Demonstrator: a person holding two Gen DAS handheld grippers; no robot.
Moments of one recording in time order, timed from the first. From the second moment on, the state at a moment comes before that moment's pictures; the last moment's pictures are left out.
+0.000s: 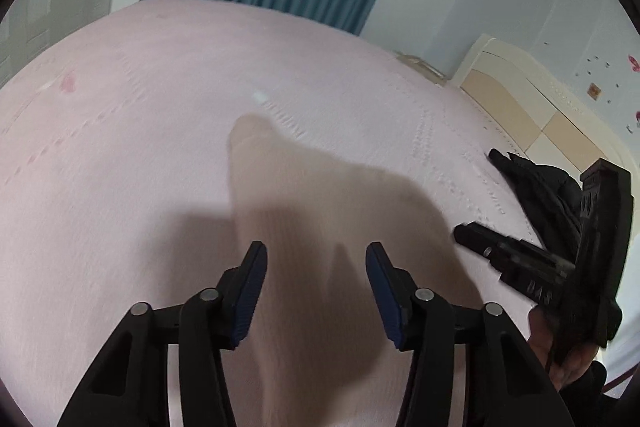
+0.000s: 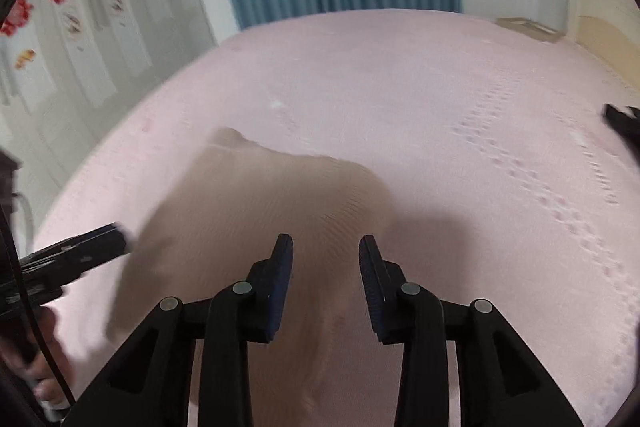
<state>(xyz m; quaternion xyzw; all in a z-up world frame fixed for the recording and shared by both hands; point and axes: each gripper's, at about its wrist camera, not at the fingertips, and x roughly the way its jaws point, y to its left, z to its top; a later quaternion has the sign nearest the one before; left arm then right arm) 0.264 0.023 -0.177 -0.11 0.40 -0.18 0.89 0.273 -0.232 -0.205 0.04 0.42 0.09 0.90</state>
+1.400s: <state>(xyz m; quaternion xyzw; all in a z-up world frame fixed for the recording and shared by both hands) 0.238 0.000 -0.189 -0.01 0.40 -0.19 0.90 0.271 -0.230 -0.225 0.01 0.44 0.05 0.90</state>
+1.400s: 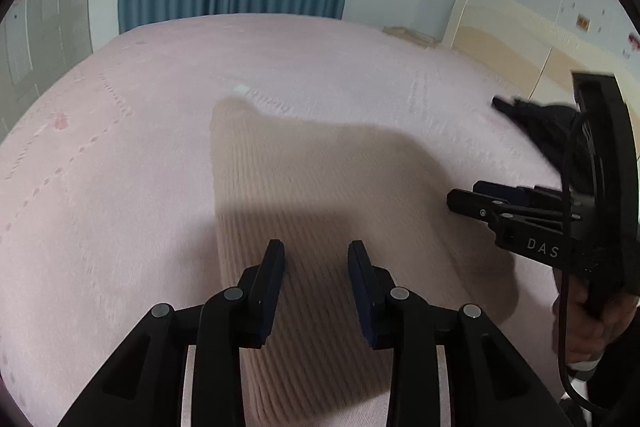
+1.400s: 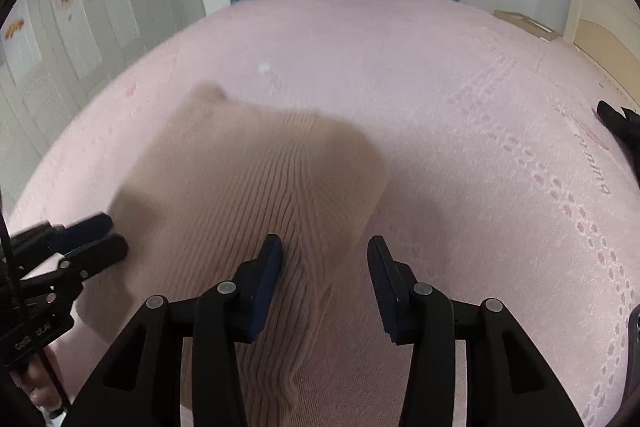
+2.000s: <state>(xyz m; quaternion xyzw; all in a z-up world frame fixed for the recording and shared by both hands) 0.335 0.001 -0.215 -0.01 0.42 -0.17 0.89 0.329 -0.223 -0.260 -0.03 0.46 0.02 0.89</state>
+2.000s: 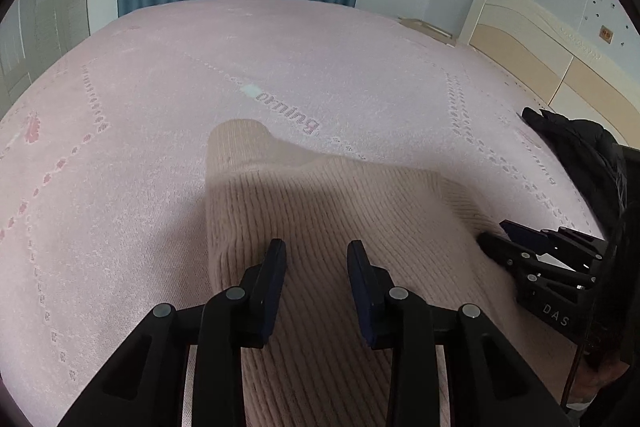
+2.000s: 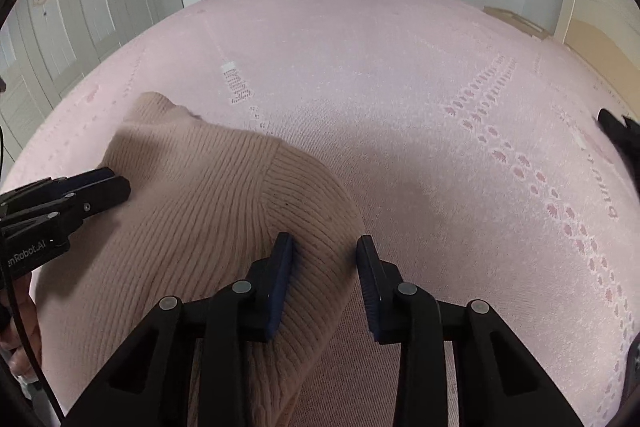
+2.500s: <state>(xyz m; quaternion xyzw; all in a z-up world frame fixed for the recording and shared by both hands) 0.242 0.017 -0.207 -0.02 0.41 -0.16 0.90 0.258 -0.222 -0.247 0.02 0.47 0.07 0.88</state>
